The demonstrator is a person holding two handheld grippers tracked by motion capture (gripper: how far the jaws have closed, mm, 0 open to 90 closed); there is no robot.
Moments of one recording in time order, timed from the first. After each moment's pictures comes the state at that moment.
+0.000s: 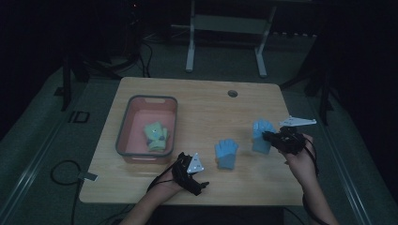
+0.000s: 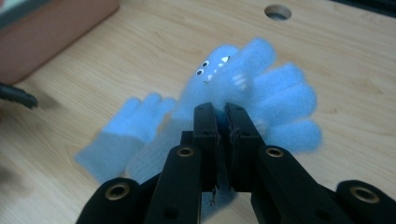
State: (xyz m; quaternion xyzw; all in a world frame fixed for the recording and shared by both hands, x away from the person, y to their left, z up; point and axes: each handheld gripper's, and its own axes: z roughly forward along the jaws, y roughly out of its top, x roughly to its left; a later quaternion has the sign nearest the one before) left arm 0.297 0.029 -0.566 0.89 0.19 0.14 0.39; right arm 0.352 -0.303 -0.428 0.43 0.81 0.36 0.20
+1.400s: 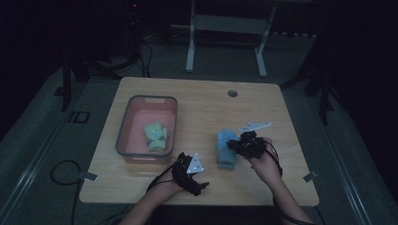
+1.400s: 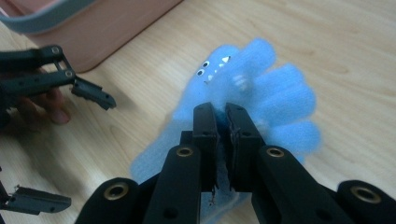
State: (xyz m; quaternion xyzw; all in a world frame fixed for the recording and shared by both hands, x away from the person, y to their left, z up) left arm 0.295 0.030 -0.564 0.89 0.19 0.14 0.39; right arm 0.354 -0.207 -0.469 0.37 0.85 0.35 0.12
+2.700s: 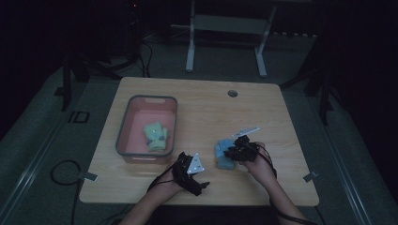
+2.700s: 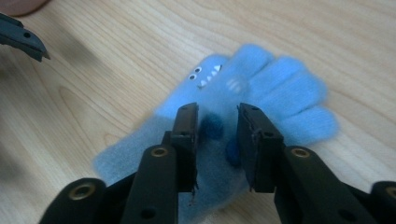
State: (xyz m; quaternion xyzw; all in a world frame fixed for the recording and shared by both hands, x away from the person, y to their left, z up) left arm 0.294 0.028 -0.560 0.89 0.19 0.15 0.40; right arm 0.374 -0.207 -0.520 0.39 0.87 0.29 0.09
